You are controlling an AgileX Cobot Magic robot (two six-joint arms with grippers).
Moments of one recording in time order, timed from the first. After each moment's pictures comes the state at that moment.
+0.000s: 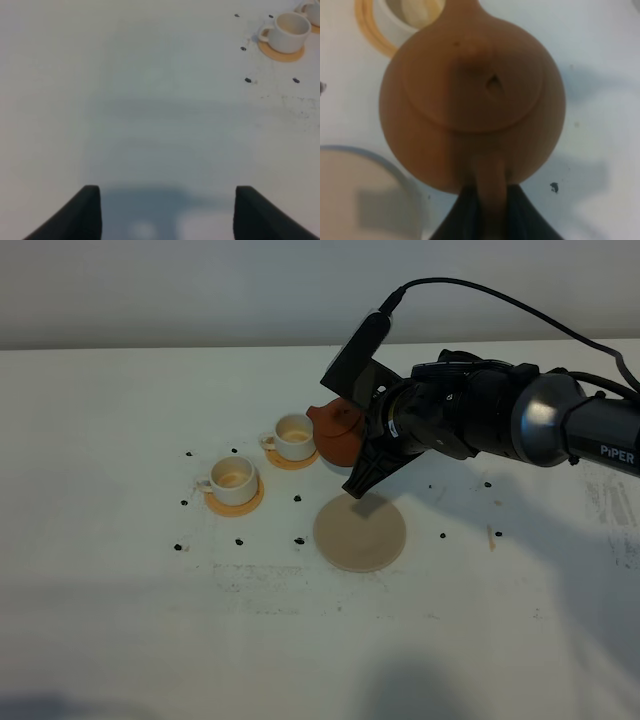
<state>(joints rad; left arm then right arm) 0.07 0.00 -0.45 -0.03 1.06 -0.02 0.70 2.00 -1.38 -0.49 0.46 0.03</state>
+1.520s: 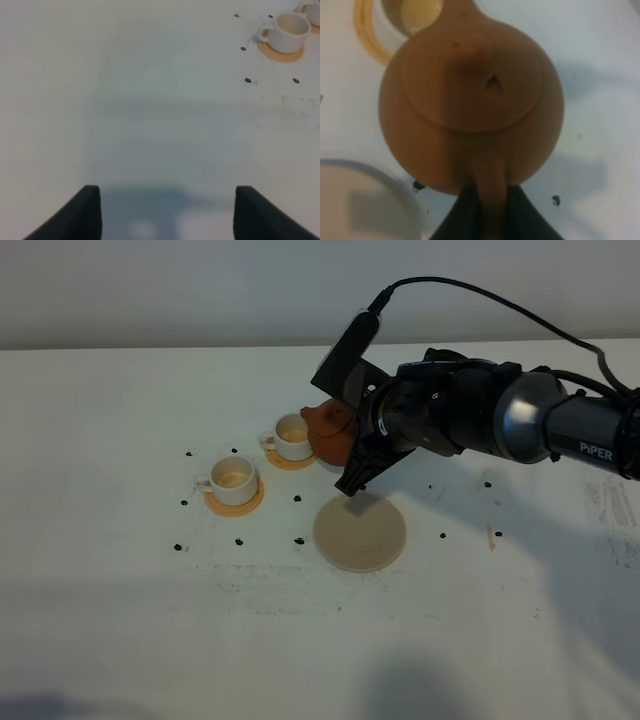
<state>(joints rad) 0.07 0.00 -0.45 -0.03 1.06 -0.02 0.72 2.04 -1.42 -0.50 0.48 0.03</state>
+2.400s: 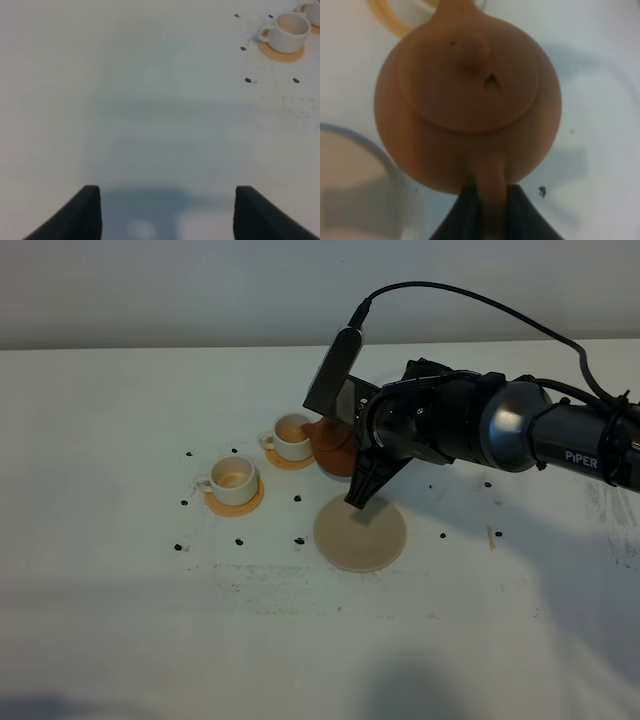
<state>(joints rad) 0.07 0.00 -0.45 -0.03 1.06 -0.02 0.74 2.05 -1.42 -0.61 0.54 0.00</state>
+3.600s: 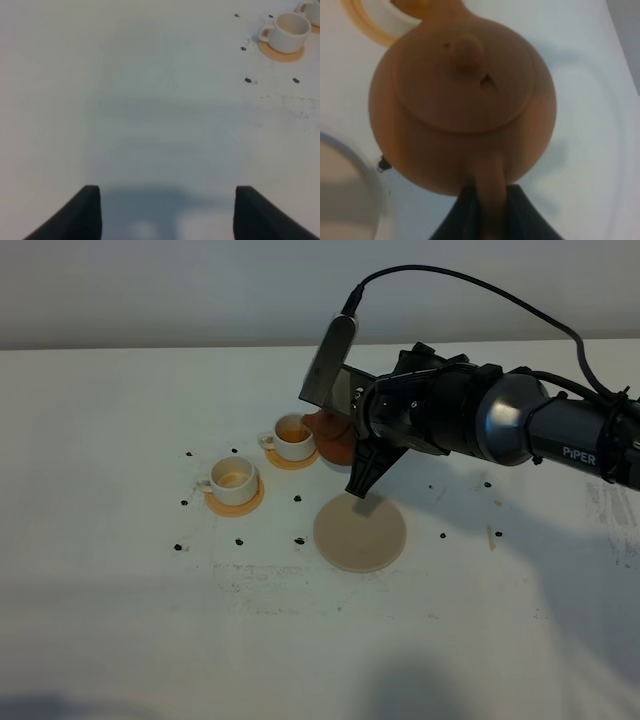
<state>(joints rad) 0.07 0.00 -0.45 -0.03 1.06 -0.02 0.75 2.05 -1.47 -0.66 0.57 0.00</state>
